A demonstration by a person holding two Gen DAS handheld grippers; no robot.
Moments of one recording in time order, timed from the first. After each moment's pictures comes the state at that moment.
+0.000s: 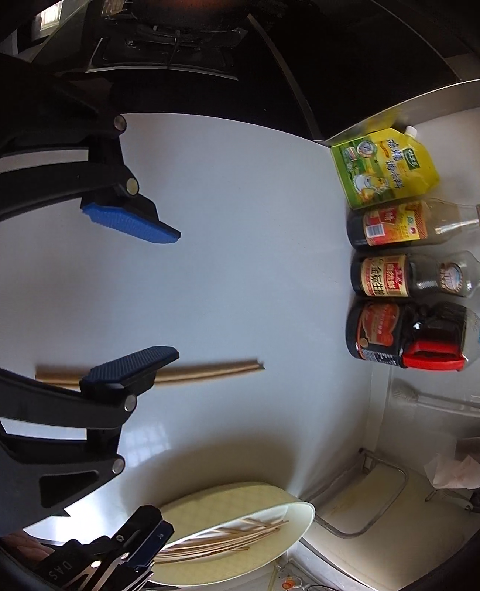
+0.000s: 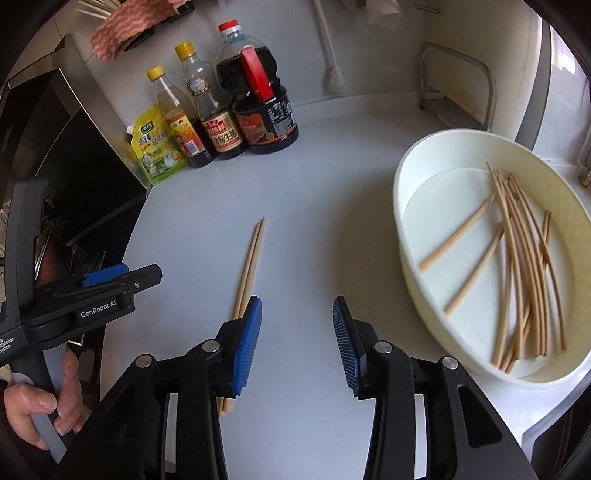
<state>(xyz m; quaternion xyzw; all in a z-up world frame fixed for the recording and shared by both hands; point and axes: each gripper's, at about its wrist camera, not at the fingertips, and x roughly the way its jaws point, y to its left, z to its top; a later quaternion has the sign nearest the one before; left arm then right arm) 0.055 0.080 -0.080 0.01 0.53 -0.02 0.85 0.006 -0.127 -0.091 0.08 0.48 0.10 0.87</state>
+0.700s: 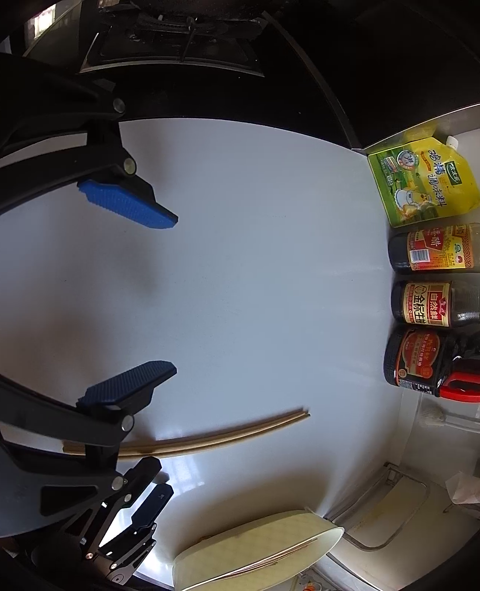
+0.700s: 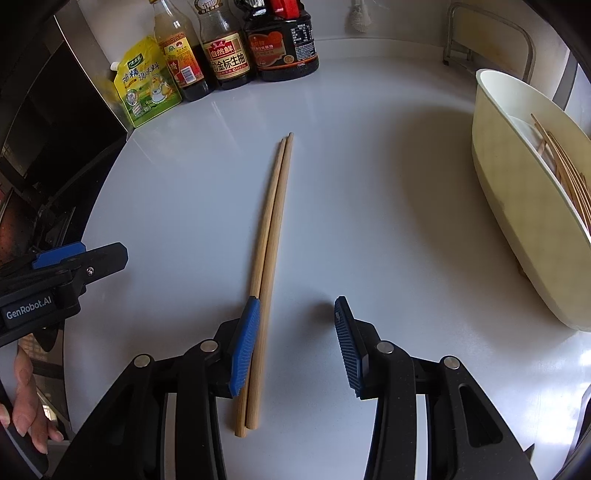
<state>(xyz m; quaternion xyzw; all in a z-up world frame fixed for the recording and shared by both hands) 0.048 0.127 -0.118 0.01 0.55 -0.03 0.83 0.008 -0.056 -0.173 0.04 0.52 0.07 0.85</state>
